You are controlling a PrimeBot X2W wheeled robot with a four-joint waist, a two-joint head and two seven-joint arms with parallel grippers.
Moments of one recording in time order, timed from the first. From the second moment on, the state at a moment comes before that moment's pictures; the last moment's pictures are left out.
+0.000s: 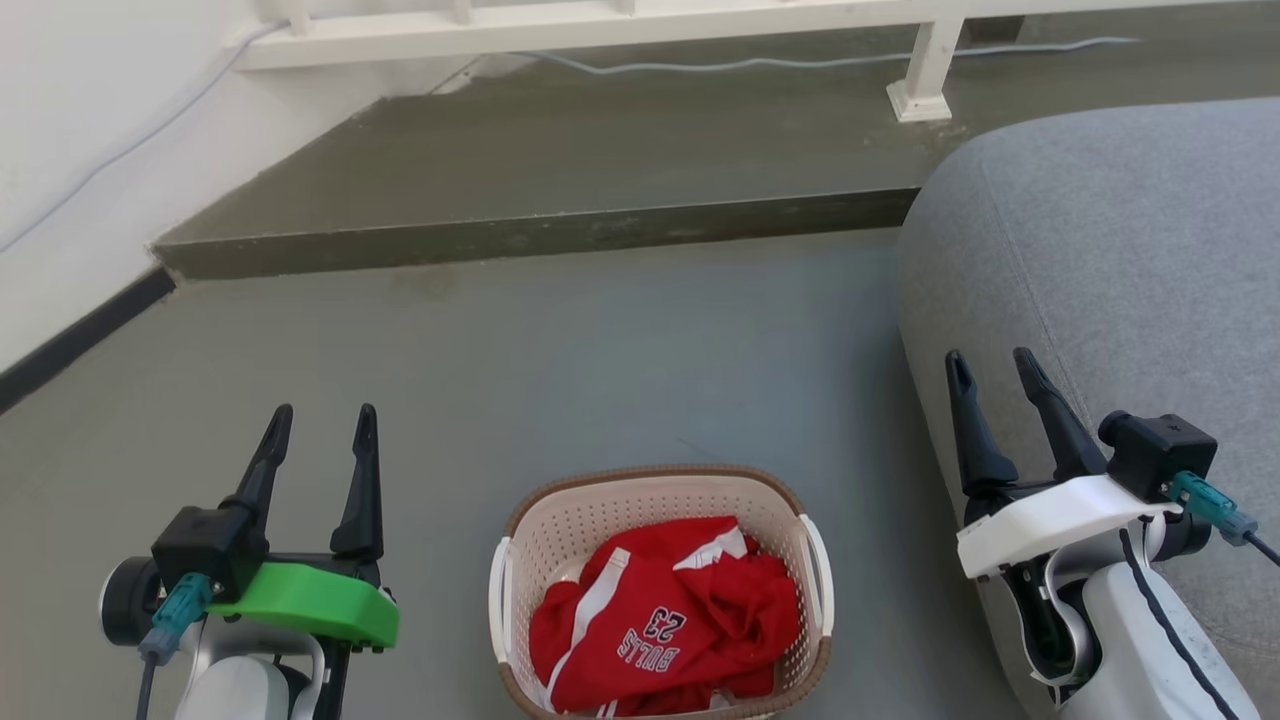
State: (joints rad) left arm -0.08 0.05 -0.10 0.16 -0.24 -0.10 -0.25; right arm -0.12 -0.09 0.17 0.26 0.34 0.06 -0.25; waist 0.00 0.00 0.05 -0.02
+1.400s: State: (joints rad) left arm -0.30 0.04 -0.15 0.36 -0.32 -0.12 -0.25; right arm -0.29 -0.06 0.17 0.42 0.32 0.07 -0.25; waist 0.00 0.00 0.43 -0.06
